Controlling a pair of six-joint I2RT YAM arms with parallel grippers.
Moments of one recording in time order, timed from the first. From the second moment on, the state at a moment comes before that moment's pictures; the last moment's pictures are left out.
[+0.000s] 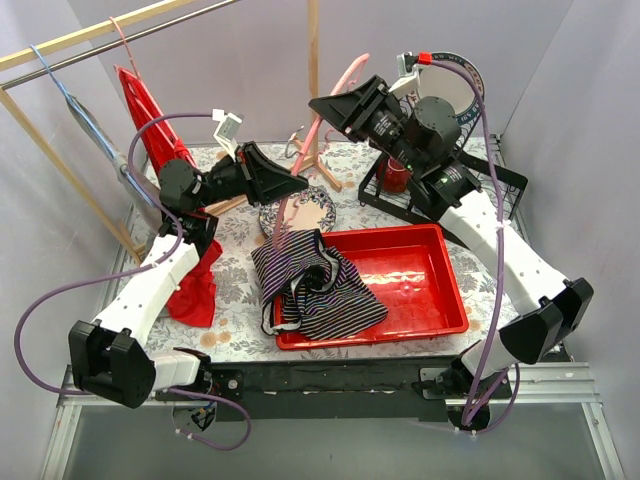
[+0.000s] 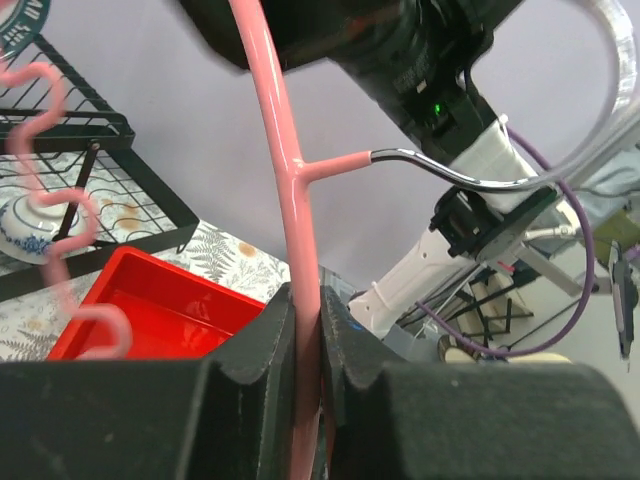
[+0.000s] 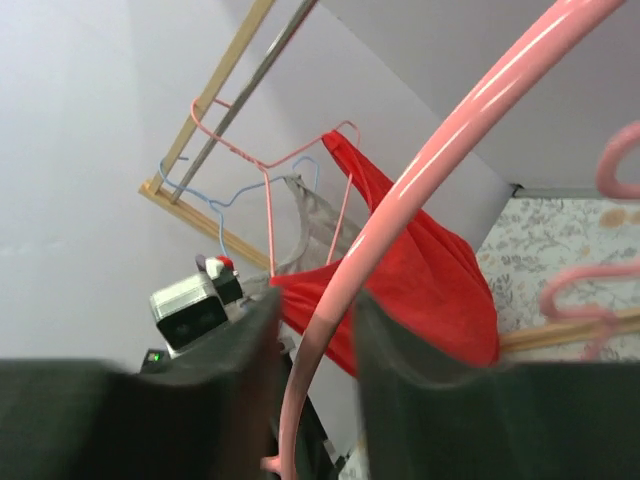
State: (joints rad) left arm -0.30 1.25 1.08 0.65 1.03 -0.97; right arm 0.65 1.51 1.67 0.08 -0.18 0.97
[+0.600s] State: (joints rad) left arm -0.29 1.13 1.32 0.20 0.59 -0.83; right arm 0.65 0.99 0.87 0.02 -0.42 0.50
